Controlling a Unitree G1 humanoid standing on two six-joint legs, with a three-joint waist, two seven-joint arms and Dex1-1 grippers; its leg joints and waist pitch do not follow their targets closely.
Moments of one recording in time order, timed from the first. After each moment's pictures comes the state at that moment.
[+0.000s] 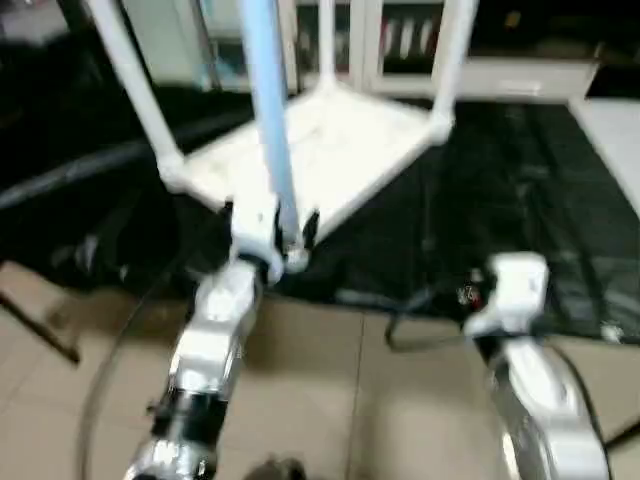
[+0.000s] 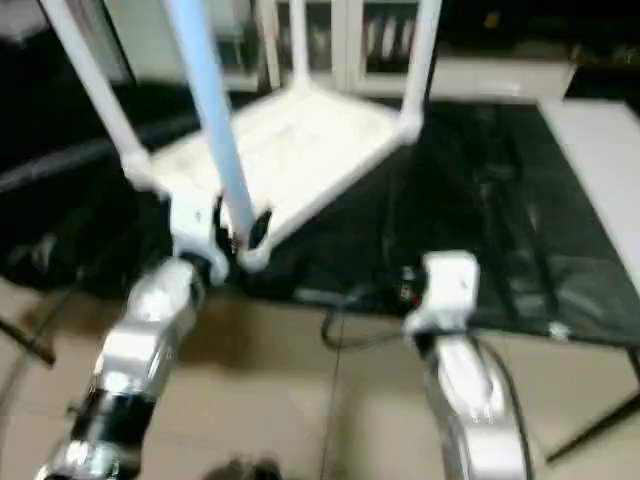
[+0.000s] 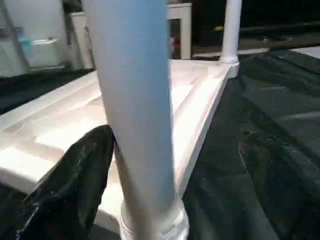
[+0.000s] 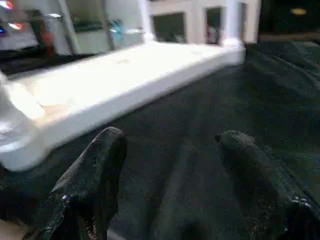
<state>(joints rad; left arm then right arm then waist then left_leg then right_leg) -0.40 0.00 -0.03 0.23 -0.02 0.17 -0.15 0.05 -0.10 -0.06 -0.18 0.20 0.22 0.16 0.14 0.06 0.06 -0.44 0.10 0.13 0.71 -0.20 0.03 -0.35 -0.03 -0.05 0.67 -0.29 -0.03</state>
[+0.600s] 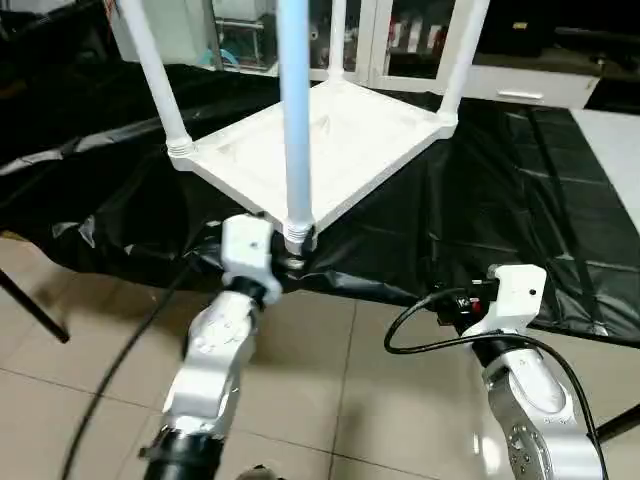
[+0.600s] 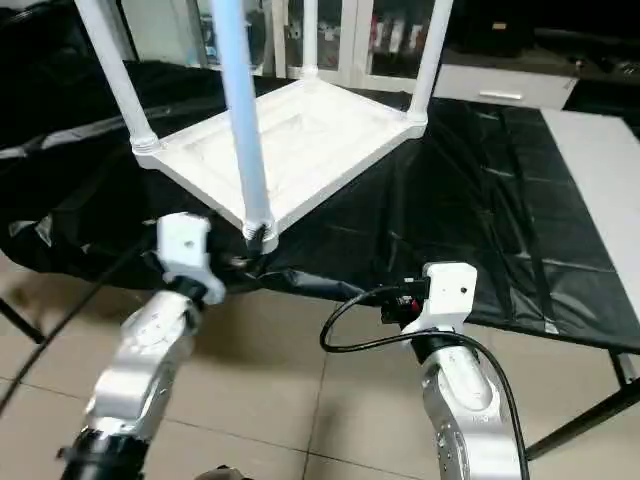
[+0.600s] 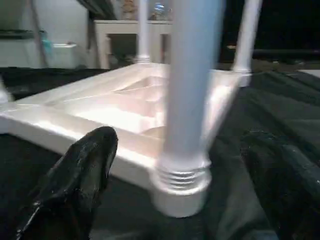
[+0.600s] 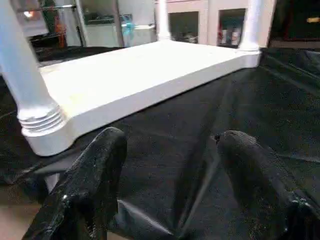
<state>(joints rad) -0.23 0.02 -0.03 0.07 -0.02 0.08 -0.14 0.04 -0.10 -0.04 -0.18 0.20 0.19 0.20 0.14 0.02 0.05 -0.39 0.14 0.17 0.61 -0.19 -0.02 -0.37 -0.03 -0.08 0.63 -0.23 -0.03</state>
